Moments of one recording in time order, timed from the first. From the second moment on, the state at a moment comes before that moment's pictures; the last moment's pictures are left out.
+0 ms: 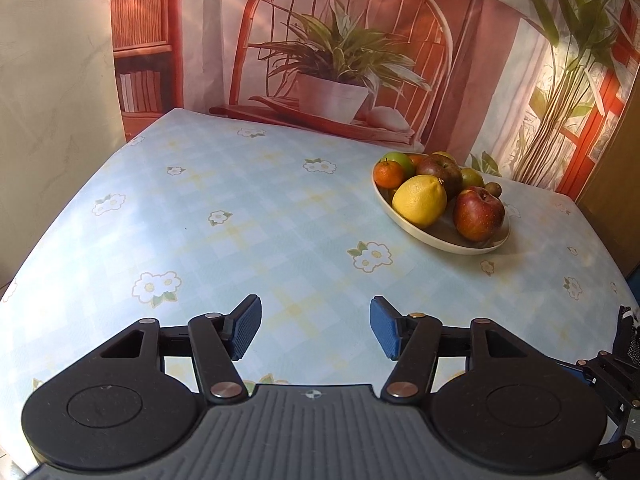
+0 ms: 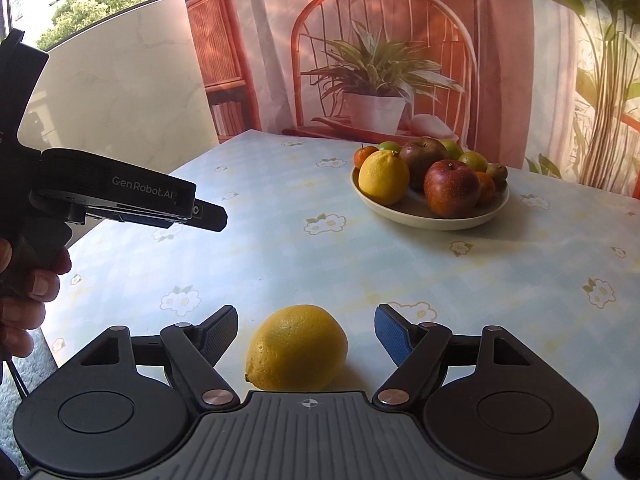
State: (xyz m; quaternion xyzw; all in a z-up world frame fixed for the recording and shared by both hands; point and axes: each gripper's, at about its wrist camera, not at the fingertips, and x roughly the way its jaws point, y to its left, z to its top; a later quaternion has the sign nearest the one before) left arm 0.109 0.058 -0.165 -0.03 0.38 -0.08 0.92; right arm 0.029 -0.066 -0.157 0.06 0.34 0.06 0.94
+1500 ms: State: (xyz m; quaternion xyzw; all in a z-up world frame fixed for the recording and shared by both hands) left arm 0.113 0.015 -0.191 -0.08 0.44 -0.27 0.86; right arm 0.027 -0.075 -0.179 0.07 0.35 0.08 0.93
